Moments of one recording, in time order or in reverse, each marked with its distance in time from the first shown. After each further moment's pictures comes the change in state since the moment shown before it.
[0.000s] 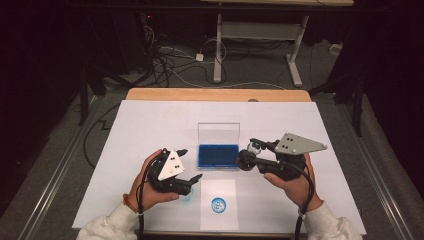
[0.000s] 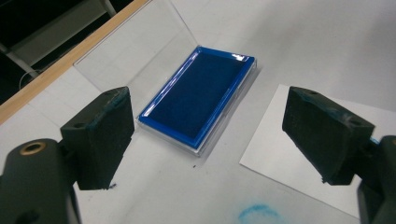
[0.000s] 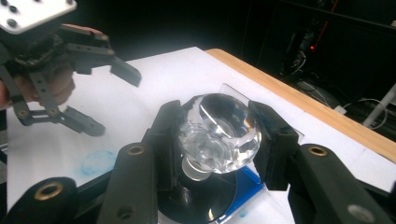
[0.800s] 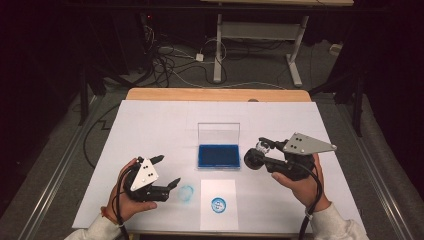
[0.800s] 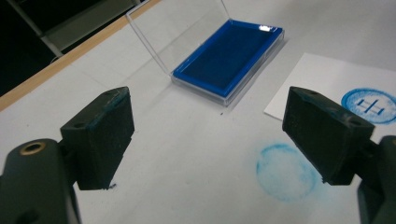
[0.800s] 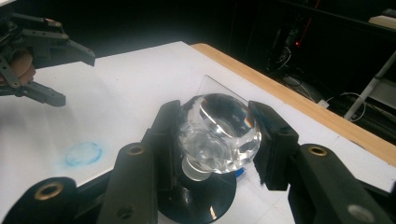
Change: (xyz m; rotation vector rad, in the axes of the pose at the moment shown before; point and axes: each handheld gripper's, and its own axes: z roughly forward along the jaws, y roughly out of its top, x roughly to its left) left arm 0.007 -0.049 -0.036 -0.004 0.083 -0.058; right arm -0.009 -0.004 -0.014 0.009 -0.053 -0.003
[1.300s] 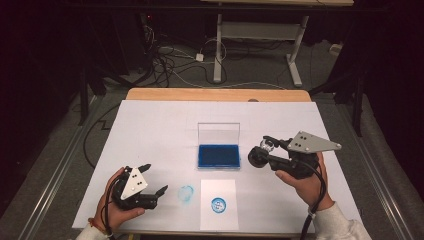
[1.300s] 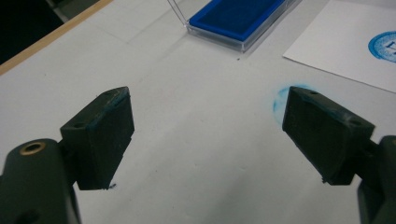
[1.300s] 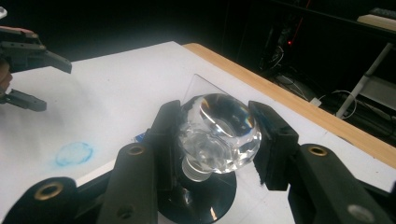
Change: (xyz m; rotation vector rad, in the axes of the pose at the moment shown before) left arm 0.001 -0.034 -0.014 0.077 0.048 -0.031; right arm -0.007 -0.002 -0.004 0.008 -0.023 0.007
